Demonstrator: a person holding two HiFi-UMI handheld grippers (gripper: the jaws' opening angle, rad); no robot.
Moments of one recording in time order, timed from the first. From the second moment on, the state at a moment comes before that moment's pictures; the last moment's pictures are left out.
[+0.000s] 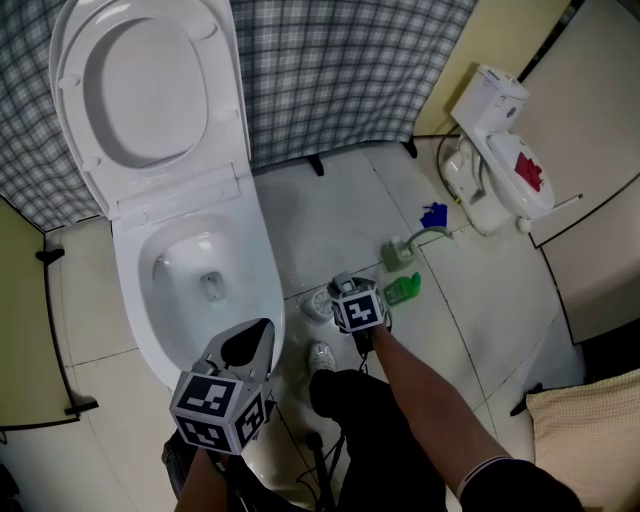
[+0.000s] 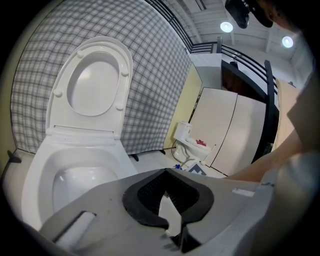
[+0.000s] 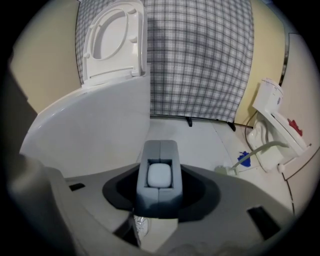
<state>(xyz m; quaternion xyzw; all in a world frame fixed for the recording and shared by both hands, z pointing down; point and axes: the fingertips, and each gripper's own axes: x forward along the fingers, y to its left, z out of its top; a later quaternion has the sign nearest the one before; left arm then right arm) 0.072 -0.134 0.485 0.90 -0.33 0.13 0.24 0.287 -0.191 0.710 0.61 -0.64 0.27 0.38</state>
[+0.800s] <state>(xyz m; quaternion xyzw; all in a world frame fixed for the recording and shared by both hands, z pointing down) 0.066 -0.127 0.398 0.91 -0.35 0.10 0.20 0.308 -0.173 0.498 0.63 -0.70 0.19 0.27</state>
